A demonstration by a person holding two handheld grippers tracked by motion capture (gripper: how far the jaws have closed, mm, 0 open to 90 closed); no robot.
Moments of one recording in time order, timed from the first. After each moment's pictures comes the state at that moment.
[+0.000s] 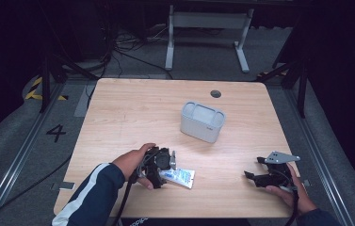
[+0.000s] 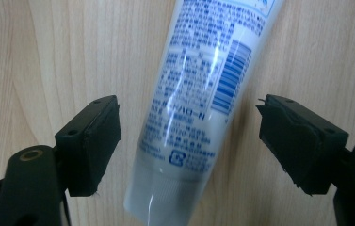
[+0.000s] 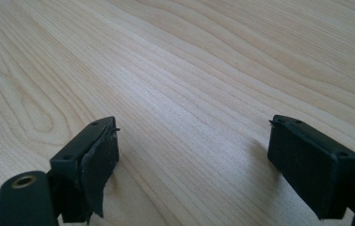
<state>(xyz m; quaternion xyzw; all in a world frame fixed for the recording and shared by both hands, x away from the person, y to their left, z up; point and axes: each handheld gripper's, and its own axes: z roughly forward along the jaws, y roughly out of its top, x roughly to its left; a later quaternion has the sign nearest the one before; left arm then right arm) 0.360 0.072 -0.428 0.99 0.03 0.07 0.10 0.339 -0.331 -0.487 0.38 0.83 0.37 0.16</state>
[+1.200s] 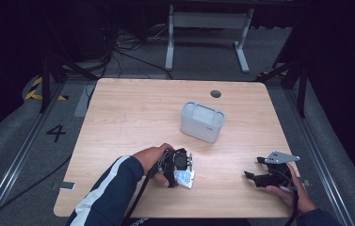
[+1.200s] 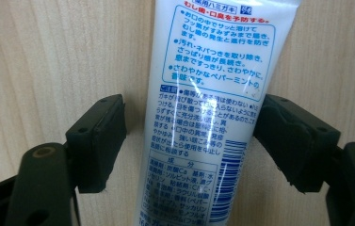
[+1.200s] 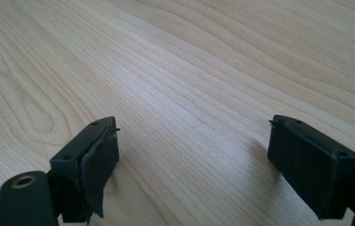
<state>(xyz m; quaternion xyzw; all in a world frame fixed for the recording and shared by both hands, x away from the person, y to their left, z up) 0.377 0.026 -0.444 1.00 -0.01 -0.01 0.07 0.339 -0.331 -0.487 0.38 0.83 0.37 0.16</state>
